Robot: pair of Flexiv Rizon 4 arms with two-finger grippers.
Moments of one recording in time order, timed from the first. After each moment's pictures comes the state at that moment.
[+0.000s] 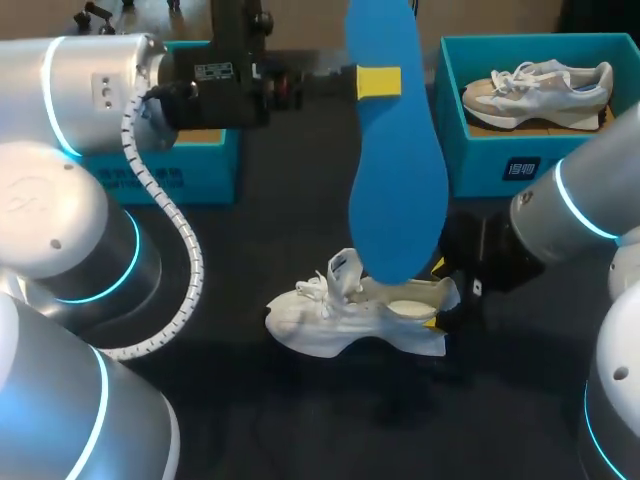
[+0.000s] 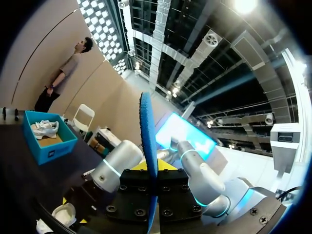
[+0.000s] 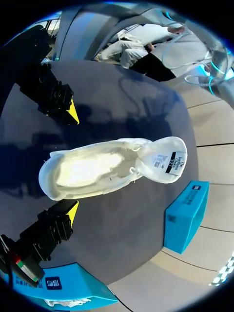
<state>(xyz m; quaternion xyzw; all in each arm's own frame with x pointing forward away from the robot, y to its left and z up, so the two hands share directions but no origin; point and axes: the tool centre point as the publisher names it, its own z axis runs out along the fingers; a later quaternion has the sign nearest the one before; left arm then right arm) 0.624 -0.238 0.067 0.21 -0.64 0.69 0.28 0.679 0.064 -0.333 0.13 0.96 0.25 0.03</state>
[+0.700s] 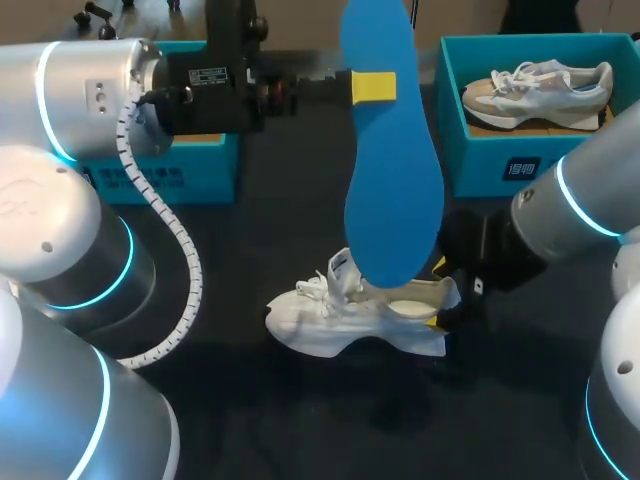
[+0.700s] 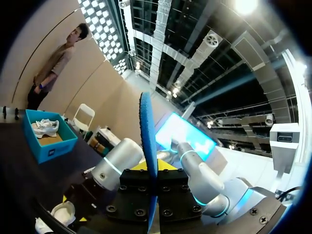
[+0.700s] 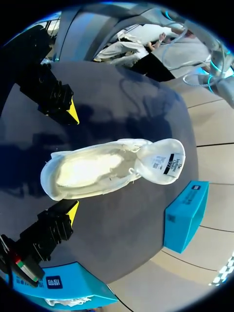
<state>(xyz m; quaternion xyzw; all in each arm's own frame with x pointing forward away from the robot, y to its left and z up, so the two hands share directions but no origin) 0.621 -0.234 0.065 0.21 -0.64 0.69 0.28 0.679 0.061 -0.330 0.13 0.96 0.25 0.03</state>
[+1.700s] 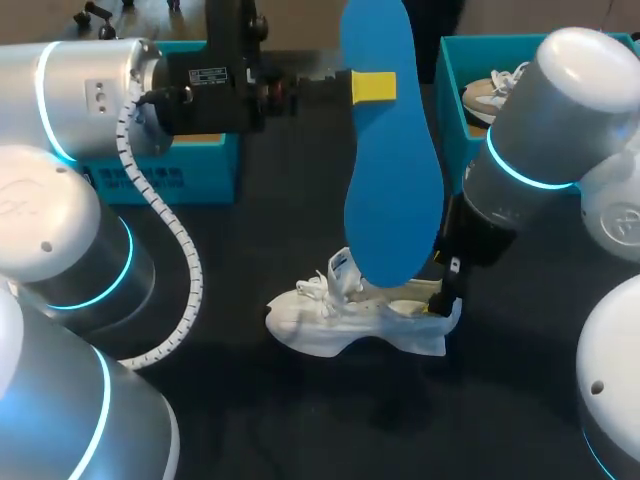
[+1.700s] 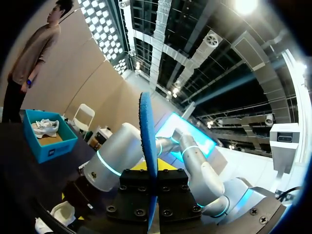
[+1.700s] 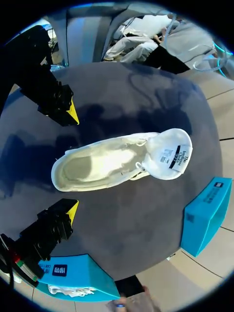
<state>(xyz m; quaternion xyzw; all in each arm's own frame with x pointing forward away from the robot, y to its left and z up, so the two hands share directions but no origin) 0.621 -0.234 0.066 0.21 -0.64 0.69 0.28 0.684 0.061 -0.305 0.15 0.98 0.11 0.02</state>
